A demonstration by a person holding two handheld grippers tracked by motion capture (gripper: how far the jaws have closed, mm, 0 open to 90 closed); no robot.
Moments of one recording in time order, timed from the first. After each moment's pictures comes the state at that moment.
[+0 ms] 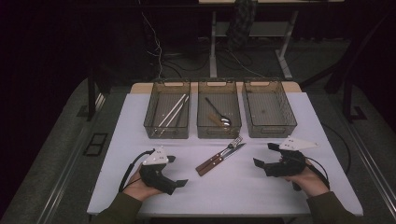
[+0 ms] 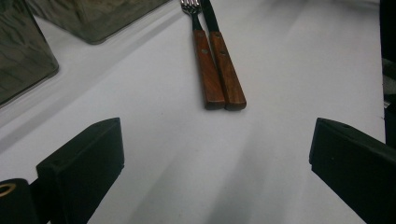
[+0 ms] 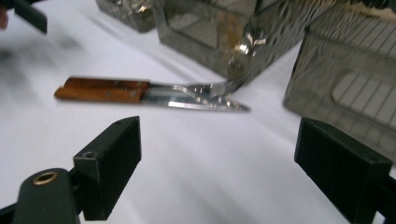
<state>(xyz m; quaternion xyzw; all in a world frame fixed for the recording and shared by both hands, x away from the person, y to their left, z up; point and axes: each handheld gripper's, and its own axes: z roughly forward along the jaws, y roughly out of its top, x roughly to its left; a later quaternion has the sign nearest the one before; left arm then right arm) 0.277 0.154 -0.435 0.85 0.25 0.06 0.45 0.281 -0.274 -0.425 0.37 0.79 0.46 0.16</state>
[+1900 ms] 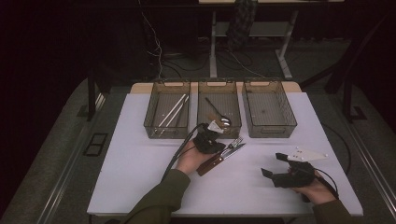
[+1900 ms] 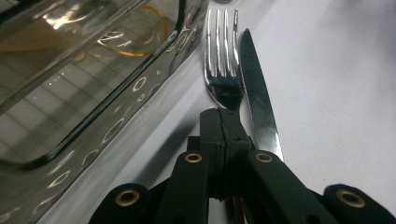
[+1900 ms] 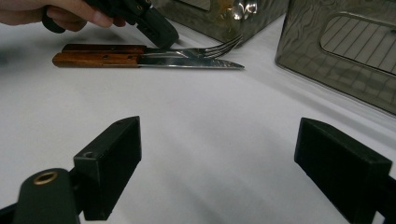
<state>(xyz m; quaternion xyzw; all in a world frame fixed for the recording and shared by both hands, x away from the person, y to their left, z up) 0.381 0.004 -0.447 0.89 0.26 0.03 0.37 0.259 -0.292 -0.438 0.39 0.79 0.44 0.16</state>
